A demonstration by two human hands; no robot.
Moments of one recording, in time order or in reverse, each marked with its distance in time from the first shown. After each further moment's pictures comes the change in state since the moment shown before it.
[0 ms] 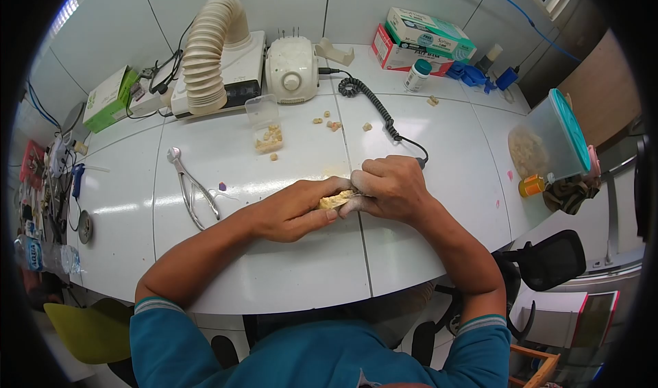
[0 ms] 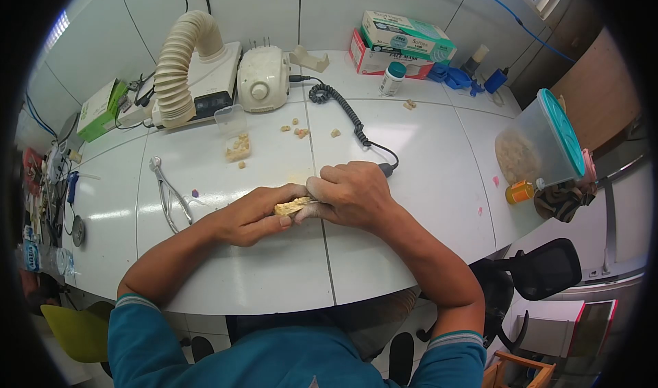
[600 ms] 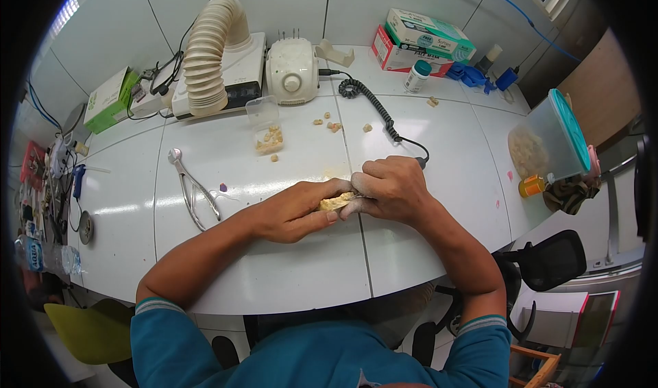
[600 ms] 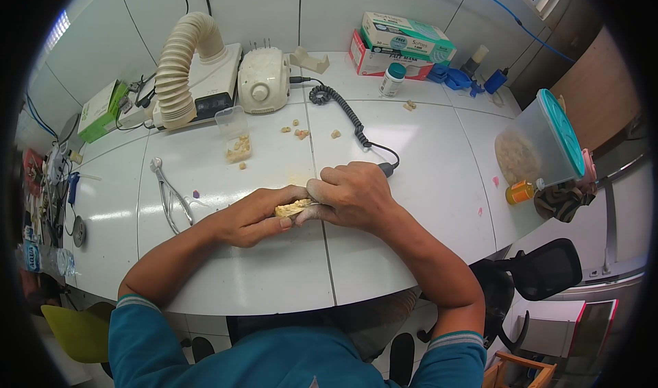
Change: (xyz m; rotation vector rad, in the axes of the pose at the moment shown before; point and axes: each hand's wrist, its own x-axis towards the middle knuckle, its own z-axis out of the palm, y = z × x) left_hand 0.000 -0.001 0.000 -0.005 -0.020 -0.012; right_hand 0.000 0.000 -0.001 -0.010 0.004 -0.014
